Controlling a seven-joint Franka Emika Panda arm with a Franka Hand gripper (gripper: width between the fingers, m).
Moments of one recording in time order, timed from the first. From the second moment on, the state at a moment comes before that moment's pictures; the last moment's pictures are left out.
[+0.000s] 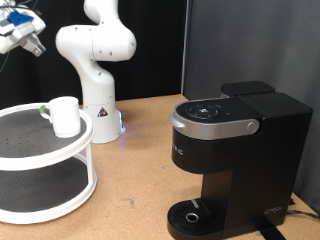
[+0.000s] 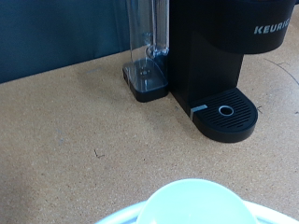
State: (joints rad) arm -0.39 -0.76 -0.60 -2.61 0.30 1.63 -1.18
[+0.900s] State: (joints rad) arm -0.40 -0.75 -0.63 -2.81 0.25 1.99 -1.27
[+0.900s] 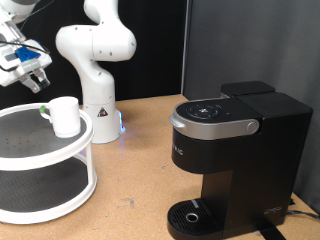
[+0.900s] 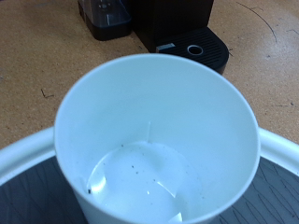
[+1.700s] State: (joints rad) arm -0.35 -0.66 -0.68 -2.83 0.33 2.11 -1.35
